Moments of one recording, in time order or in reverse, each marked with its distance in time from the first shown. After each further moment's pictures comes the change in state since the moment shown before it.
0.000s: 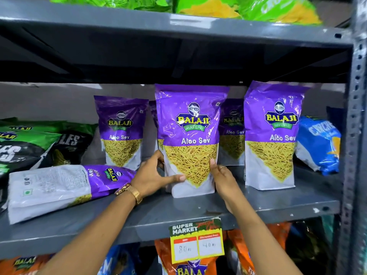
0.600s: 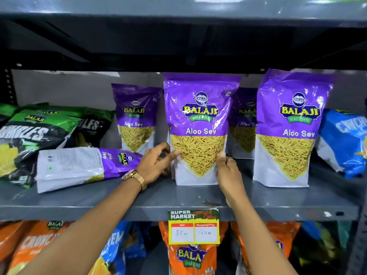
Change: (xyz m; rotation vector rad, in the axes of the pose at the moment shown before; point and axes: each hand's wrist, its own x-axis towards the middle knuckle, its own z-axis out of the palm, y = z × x) left_hand -0.003 -0.003 0.001 -0.053 0.091 0.030; right_hand -0.009 -0.009 -0.003 0.017 0.024 -0.039
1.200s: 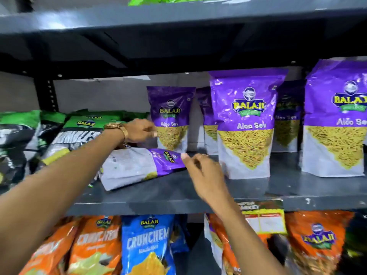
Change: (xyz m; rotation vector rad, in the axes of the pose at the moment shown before) left_hand 0.047 -0.035 -0.200 0.749 -0.385 -0.043; right_hand -0.103 -0.083 0.140 -0.282 -0.174 -0.340
